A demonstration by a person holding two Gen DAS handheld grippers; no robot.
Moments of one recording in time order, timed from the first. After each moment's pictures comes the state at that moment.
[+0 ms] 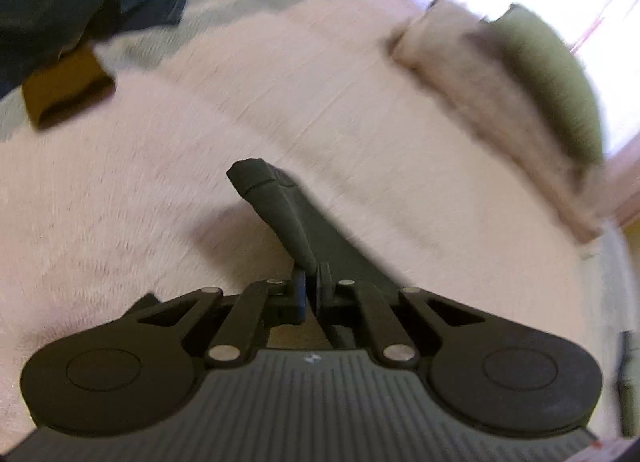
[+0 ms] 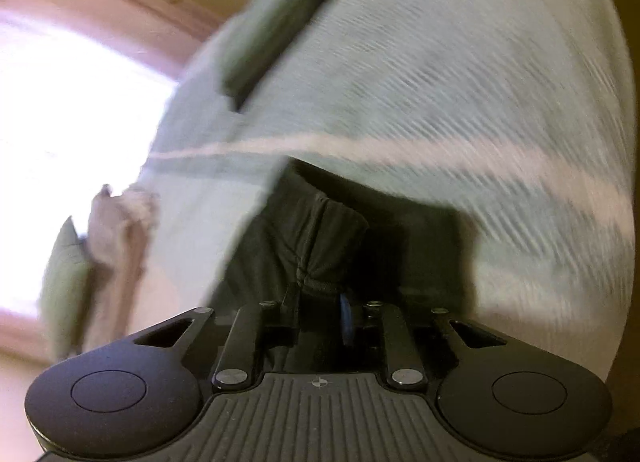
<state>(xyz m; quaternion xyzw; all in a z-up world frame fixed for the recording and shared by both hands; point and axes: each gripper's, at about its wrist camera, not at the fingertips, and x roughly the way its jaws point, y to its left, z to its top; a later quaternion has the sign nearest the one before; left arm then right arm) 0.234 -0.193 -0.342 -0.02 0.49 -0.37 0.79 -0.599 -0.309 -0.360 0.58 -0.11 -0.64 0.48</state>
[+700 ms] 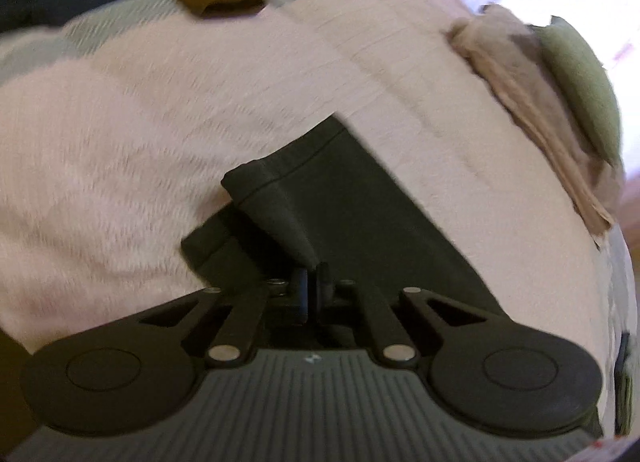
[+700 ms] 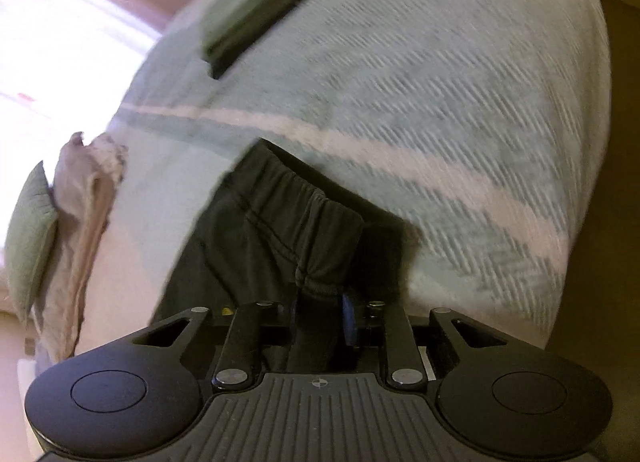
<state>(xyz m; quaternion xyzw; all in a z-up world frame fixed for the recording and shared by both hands) 0.190 -0.050 -0.382 -0.03 0.52 -0.32 0.79 -0.617 -0.308 -0.348 0.60 0.00 -0.65 0.47</state>
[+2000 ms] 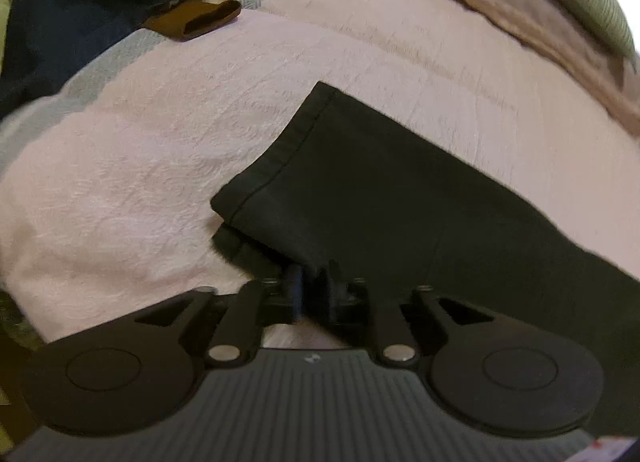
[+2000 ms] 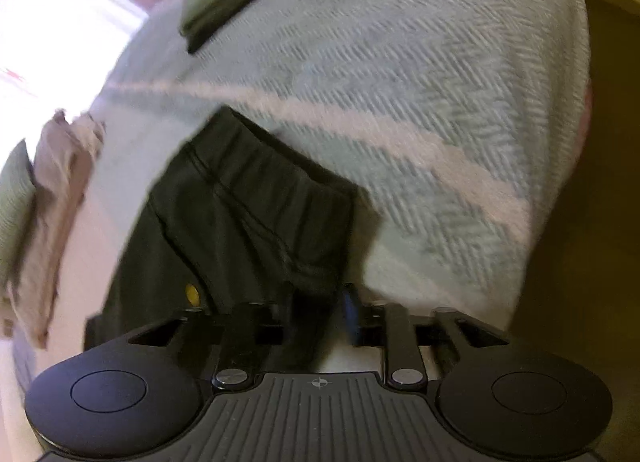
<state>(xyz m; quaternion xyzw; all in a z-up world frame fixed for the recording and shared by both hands) 0.158 -0.065 -0.381 0.13 0.49 -0.30 0.80 -0.616 -0.284 -0.371 0.61 0.06 -0.65 0.45</state>
